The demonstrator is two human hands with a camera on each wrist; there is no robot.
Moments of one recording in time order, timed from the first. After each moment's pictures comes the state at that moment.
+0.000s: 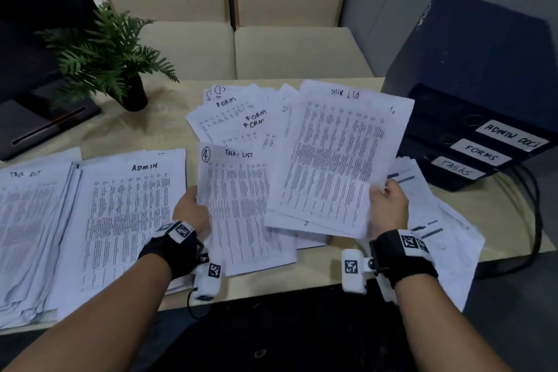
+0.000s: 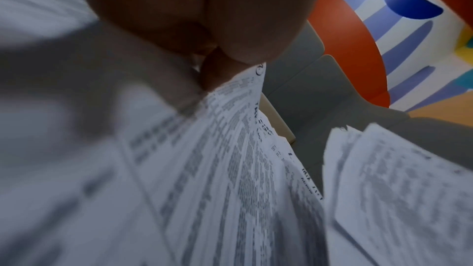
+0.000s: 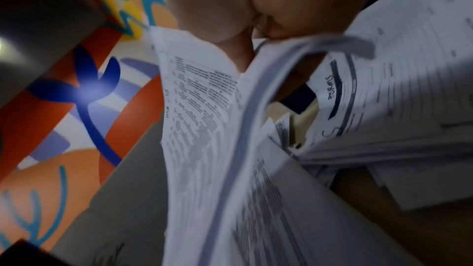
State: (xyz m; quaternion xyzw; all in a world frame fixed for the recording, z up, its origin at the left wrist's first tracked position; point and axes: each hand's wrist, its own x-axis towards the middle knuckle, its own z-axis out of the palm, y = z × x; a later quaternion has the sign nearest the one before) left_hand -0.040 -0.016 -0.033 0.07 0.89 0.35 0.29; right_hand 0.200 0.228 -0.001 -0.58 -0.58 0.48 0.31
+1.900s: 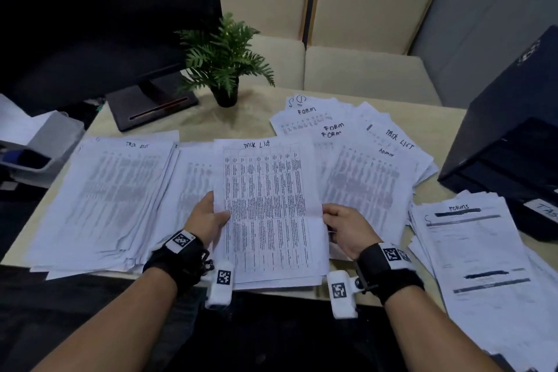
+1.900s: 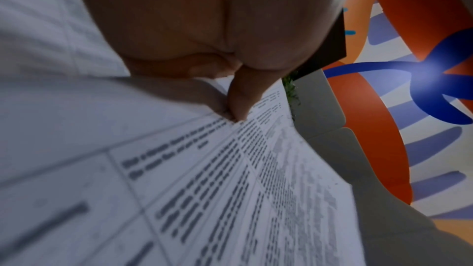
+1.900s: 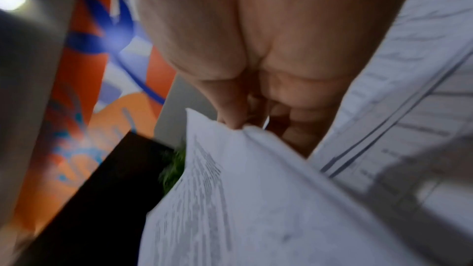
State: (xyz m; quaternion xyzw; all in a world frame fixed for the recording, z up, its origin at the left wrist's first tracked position) left_hand -0.070 -0.152 -0.016 0.04 0.78 0.54 0.32; right_hand 0.084 0.088 -0.011 -0.36 -0.58 0.73 -0.05
